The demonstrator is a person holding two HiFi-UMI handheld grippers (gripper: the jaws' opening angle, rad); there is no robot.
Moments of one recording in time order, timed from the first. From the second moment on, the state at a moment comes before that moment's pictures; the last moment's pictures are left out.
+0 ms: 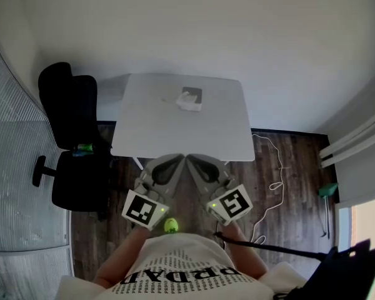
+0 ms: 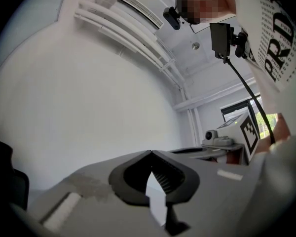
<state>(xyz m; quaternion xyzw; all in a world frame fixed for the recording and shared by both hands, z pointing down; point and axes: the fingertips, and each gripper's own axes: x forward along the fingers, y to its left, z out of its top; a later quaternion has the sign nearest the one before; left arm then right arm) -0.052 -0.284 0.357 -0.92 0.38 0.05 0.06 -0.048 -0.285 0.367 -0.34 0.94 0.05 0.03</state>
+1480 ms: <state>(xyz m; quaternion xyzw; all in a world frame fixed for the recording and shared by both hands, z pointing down) 0.010 -0.489 0.371 -0.89 0.45 0.03 0.03 0.012 -0.488 0.378 -0.27 0.96 0.02 0.03</state>
